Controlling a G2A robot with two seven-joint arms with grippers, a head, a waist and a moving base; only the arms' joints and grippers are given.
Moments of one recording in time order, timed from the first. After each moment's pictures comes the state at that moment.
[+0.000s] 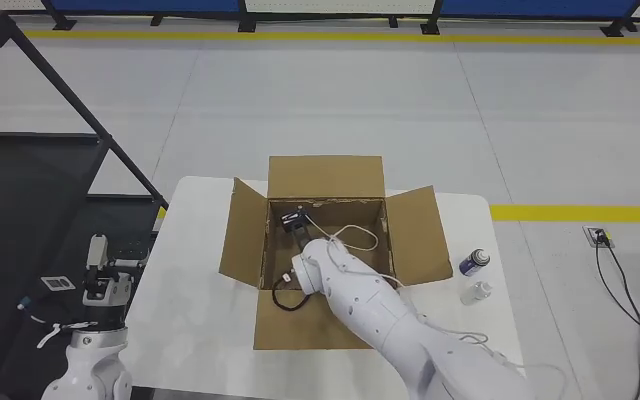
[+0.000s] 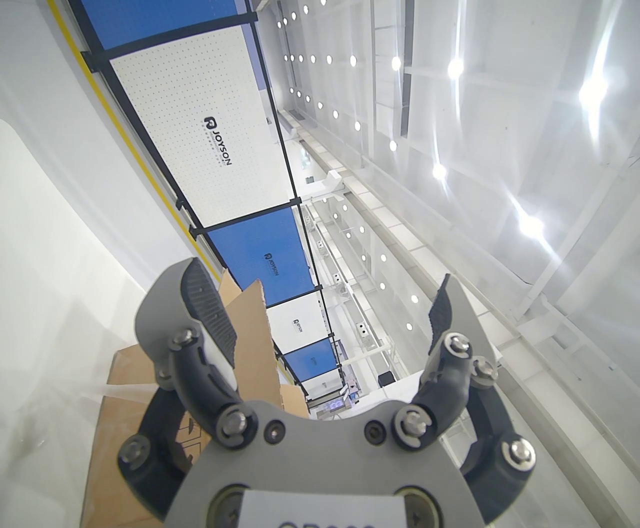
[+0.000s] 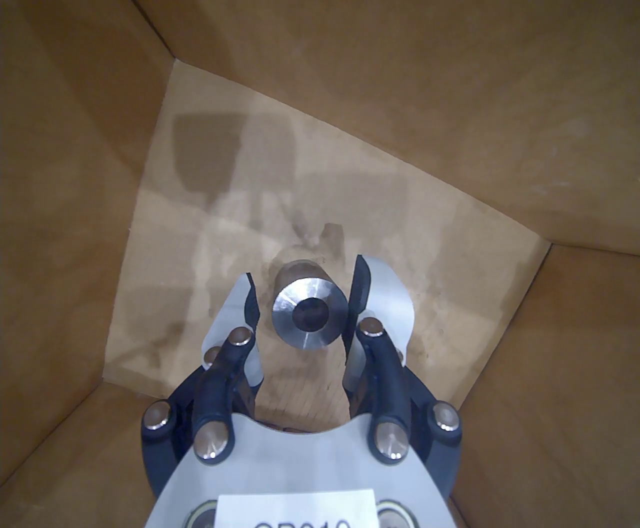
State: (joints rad) left arm 1.48 -1.21 -1.80 -1.76 -0.30 -0.44 -0.13; right arm -0.20 -1.85 0.29 -0.38 -0.61 0.33 0.63
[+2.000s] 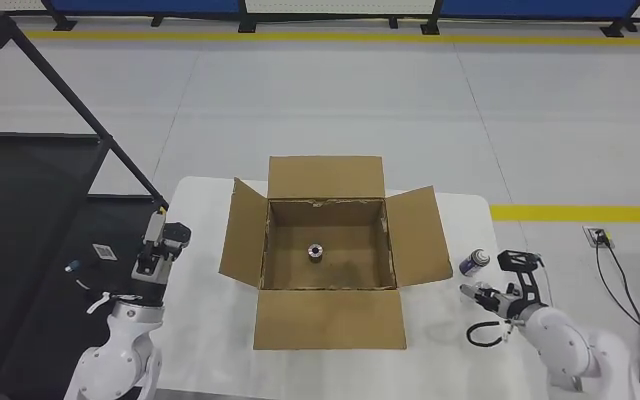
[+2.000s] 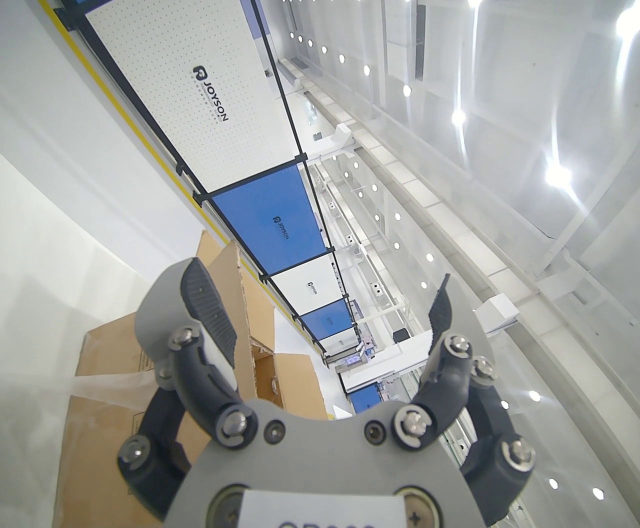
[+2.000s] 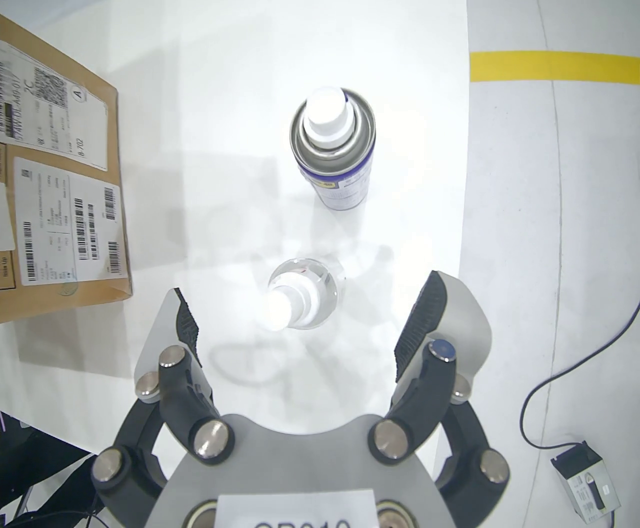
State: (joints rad) left arm 1.36 -1.22 -1.66 -1.79 -0.12 -0.31 -0.13; right arm -1.25 -1.23 1.75 -1.66 -1.02 -0.10 0.96
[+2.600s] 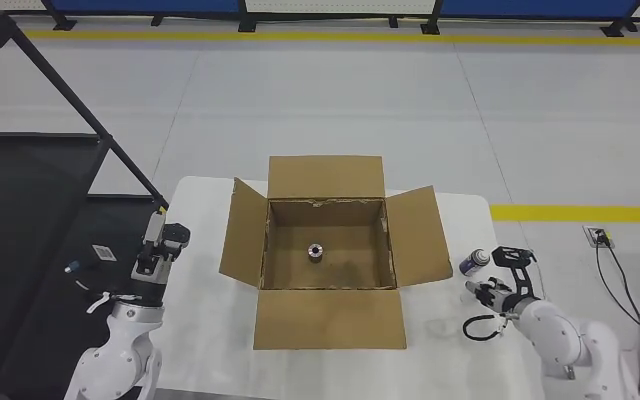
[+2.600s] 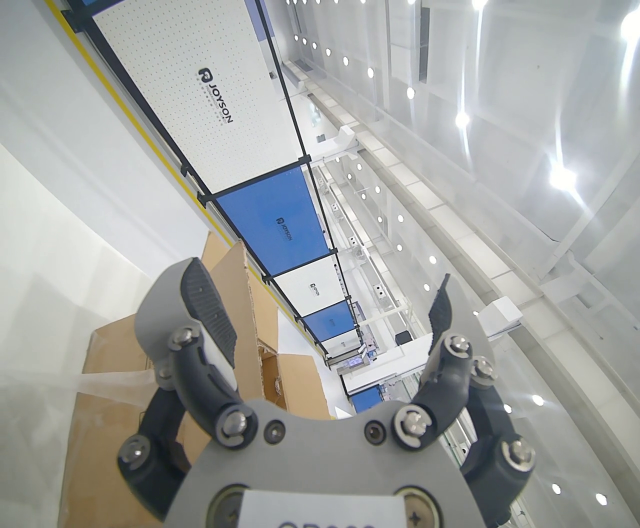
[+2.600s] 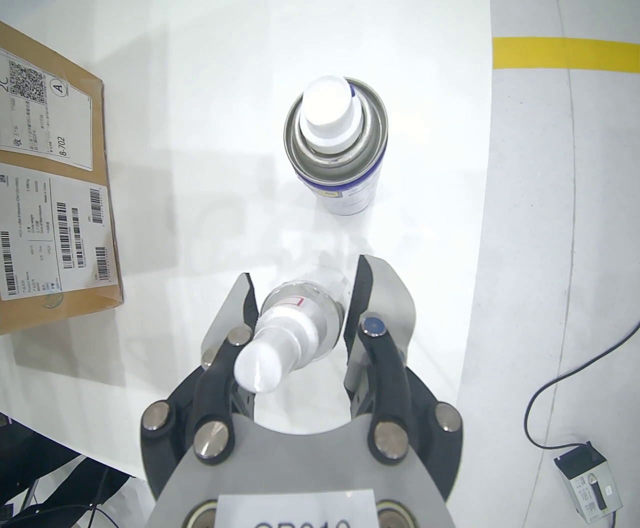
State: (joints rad) left arm 1.36 -1.23 -1.66 -1.79 -0.12 -0.31 -0.13; right arm -1.21 -1.22 1.72 -1.60 -1.00 -0.09 0.93
